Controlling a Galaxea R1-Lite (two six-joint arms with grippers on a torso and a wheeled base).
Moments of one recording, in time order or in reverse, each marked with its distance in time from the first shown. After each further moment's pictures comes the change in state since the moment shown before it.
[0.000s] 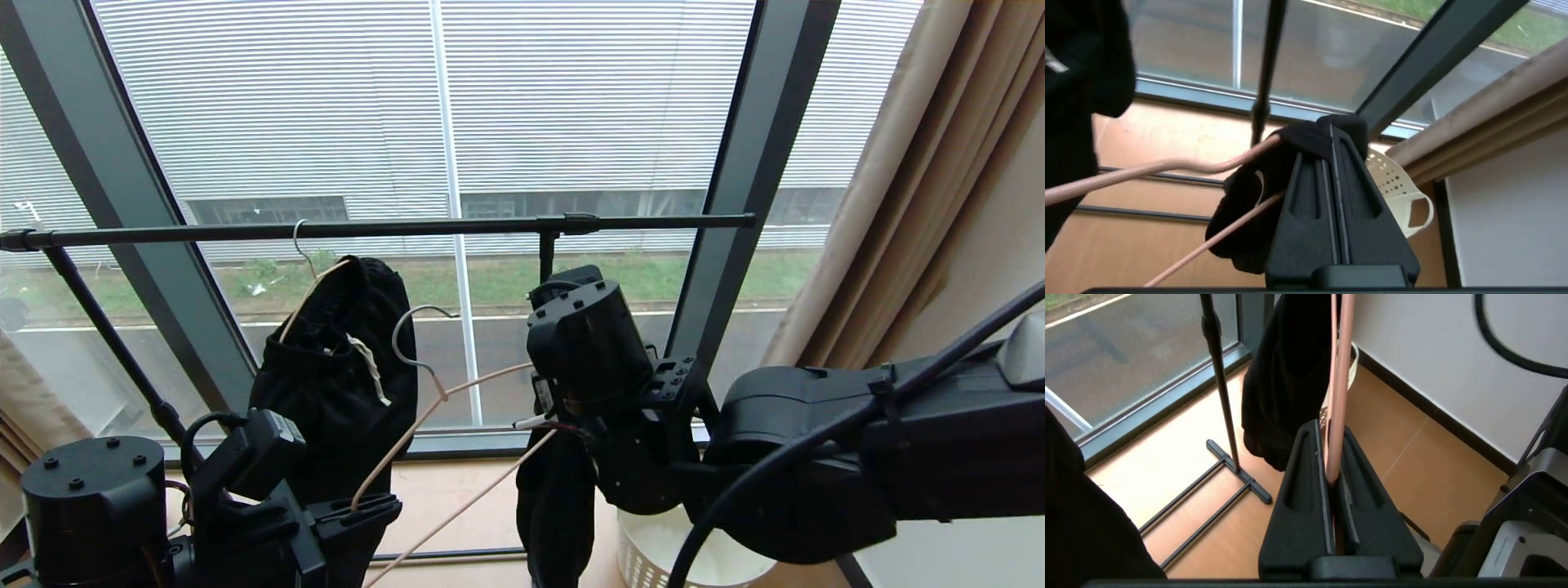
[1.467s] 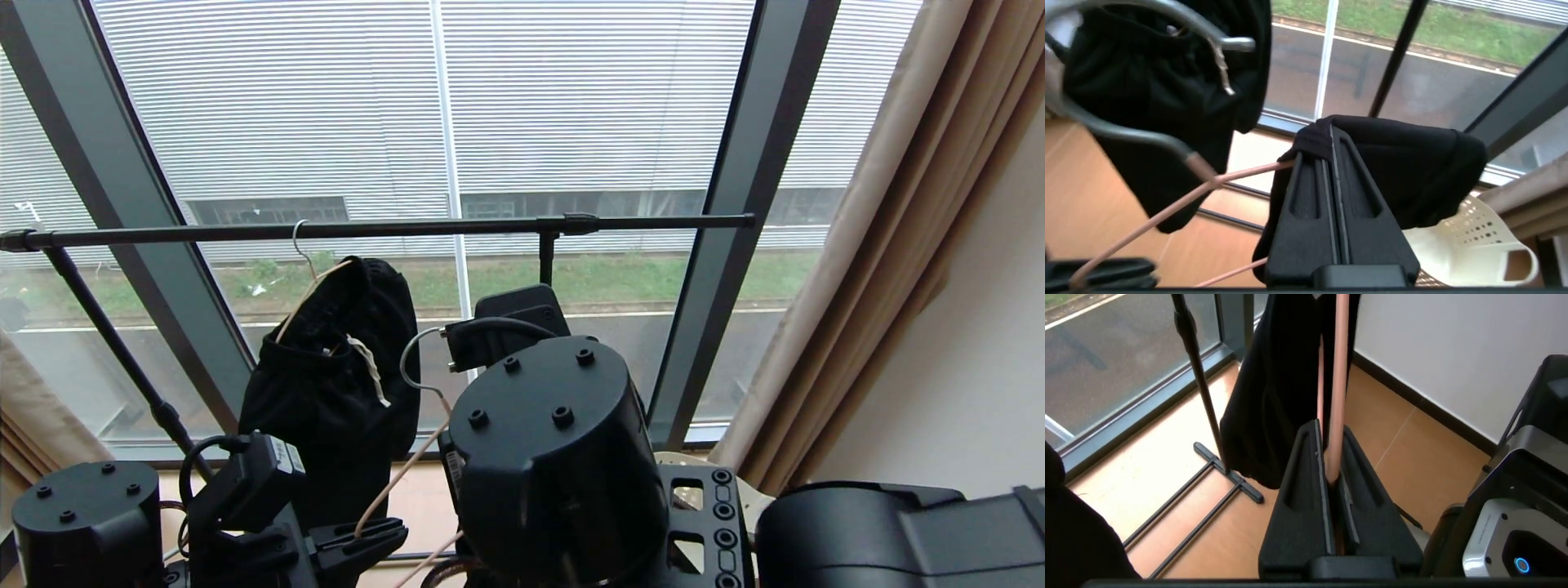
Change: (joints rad) left arm -0.036 0.019 0.072 -0.100 -0.030 0.016; right arm 0.247 -0.074 0.063 -0.153 0.007 0.052
